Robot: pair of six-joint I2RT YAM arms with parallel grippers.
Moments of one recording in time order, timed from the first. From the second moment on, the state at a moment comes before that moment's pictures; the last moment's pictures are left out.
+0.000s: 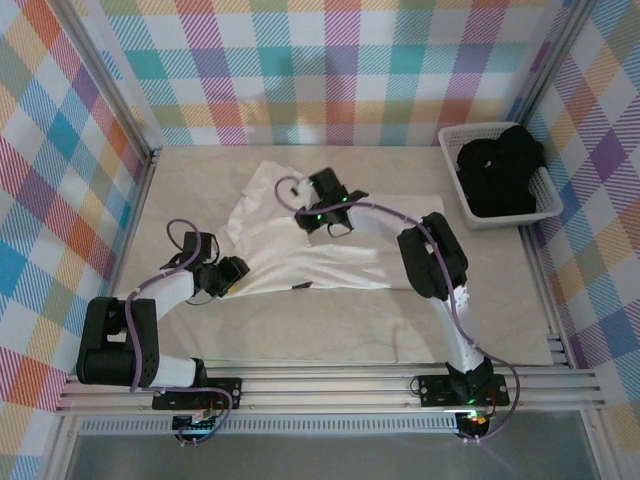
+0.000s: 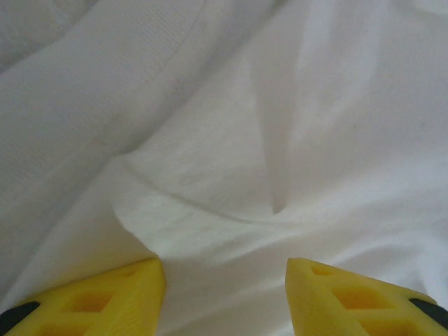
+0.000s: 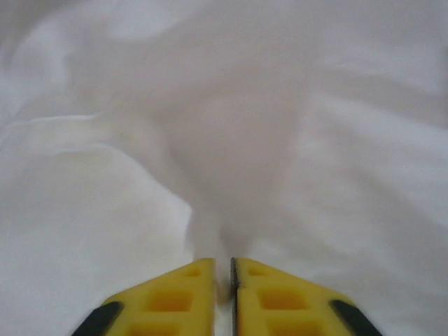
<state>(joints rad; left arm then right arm) -0.04 1.39 0.58 -0.26 0.30 -0.73 0.62 2.24 1.73 -0.32 -0.24 0.05</state>
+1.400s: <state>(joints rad) -0.18 1.04 0.44 -0.45 0.19 -0.78 0.13 1.37 0.75 -0.84 -0.18 0.48</state>
